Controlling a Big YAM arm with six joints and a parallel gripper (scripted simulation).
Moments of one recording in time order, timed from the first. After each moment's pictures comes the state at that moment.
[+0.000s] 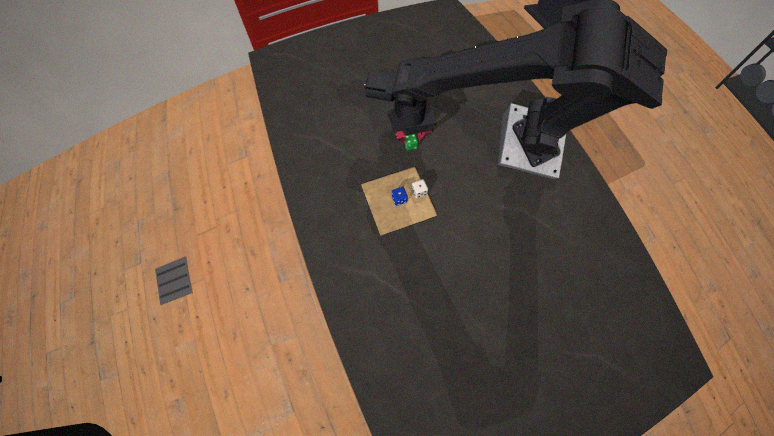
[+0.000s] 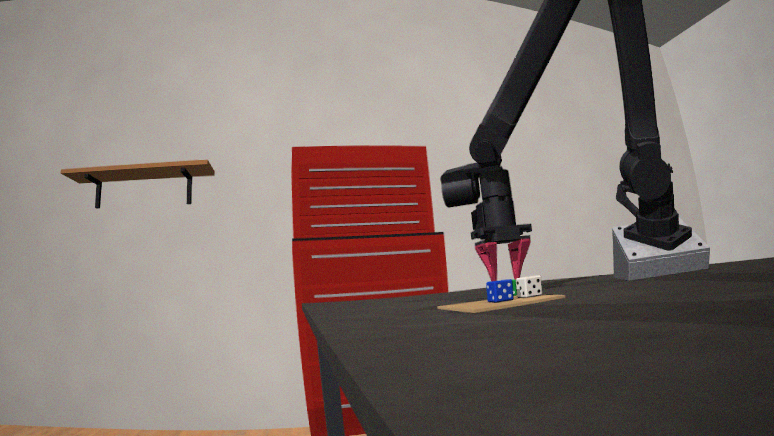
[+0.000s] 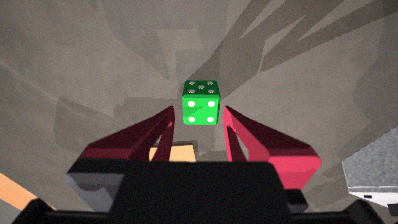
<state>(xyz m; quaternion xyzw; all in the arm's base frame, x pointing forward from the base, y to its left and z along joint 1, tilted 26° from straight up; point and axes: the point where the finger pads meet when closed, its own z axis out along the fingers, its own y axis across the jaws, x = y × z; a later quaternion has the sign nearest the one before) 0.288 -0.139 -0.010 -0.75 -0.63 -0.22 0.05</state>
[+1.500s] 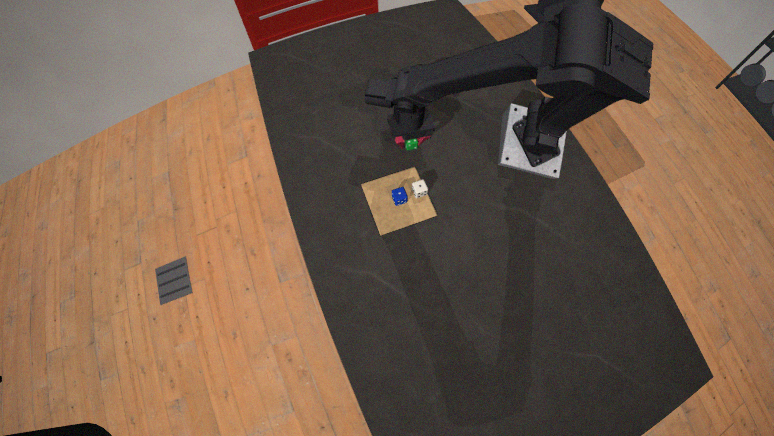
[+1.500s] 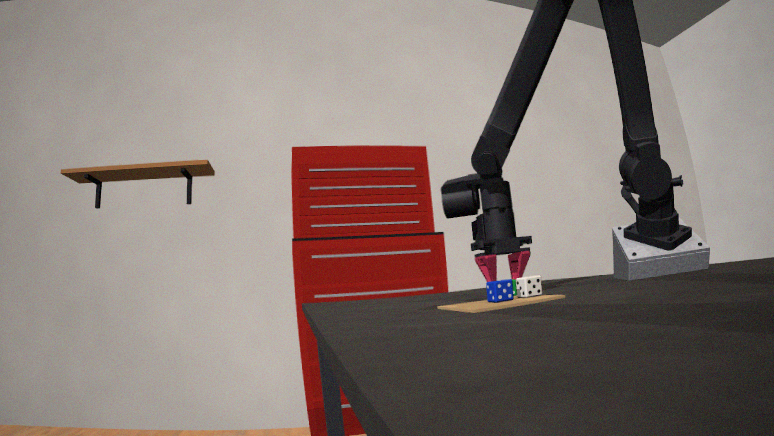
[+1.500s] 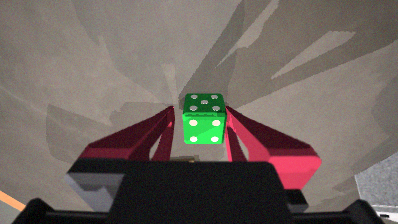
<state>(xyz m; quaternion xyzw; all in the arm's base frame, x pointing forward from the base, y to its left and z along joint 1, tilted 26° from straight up) 0.296 -0.134 -0.030 -0.75 -0.62 -0.22 0.05</state>
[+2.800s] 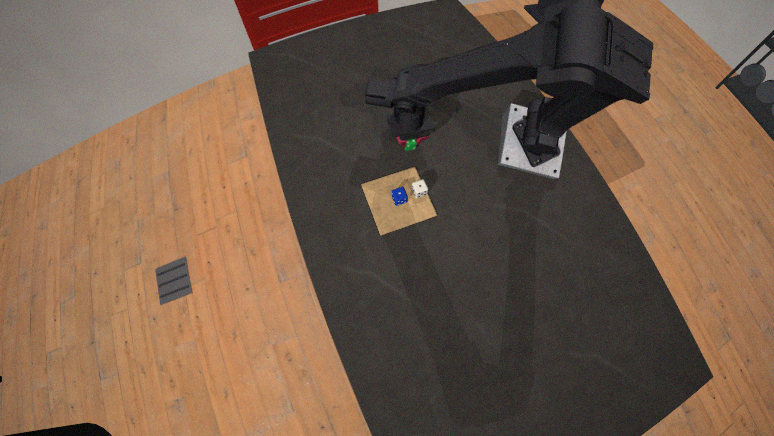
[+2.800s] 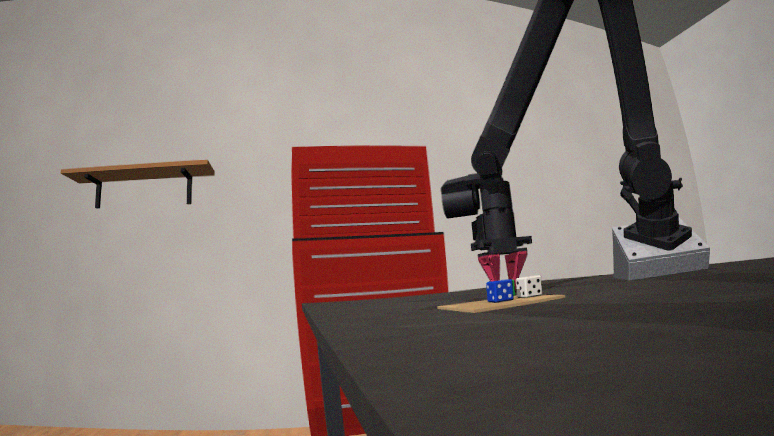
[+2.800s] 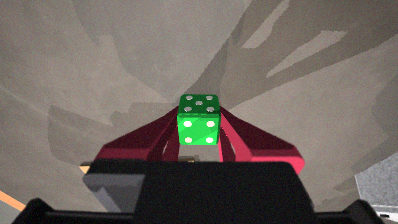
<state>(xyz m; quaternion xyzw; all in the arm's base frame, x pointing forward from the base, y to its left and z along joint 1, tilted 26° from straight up) 0.296 -0.134 -0.030 -0.75 -0.62 -0.22 0.05</state>
